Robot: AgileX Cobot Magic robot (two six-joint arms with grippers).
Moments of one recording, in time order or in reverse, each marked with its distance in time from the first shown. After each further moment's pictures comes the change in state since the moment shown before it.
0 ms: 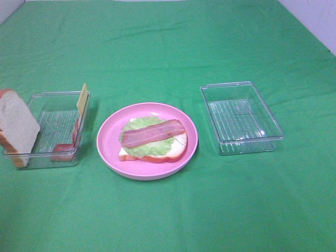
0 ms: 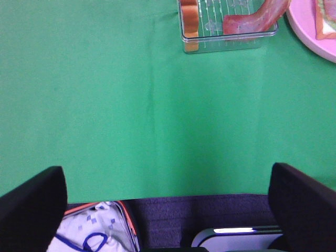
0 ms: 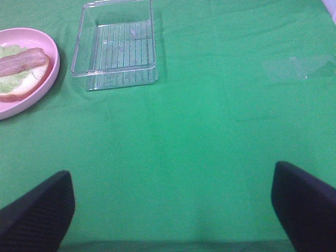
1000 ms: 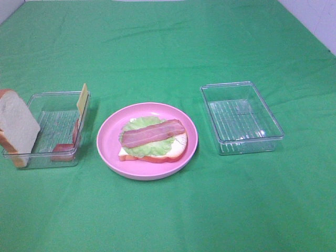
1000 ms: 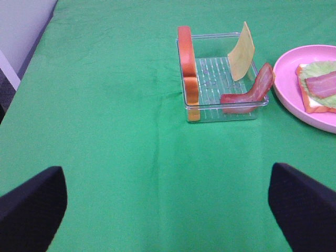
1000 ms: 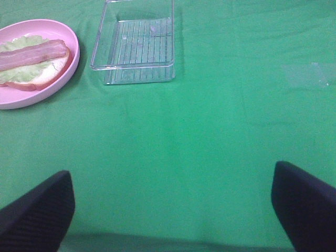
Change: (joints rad) left arm 0.000 -0.556 0.223 -0.001 -0.132 -0.014; right arm 0.080 0.000 0.000 0.000 0.000 0.000
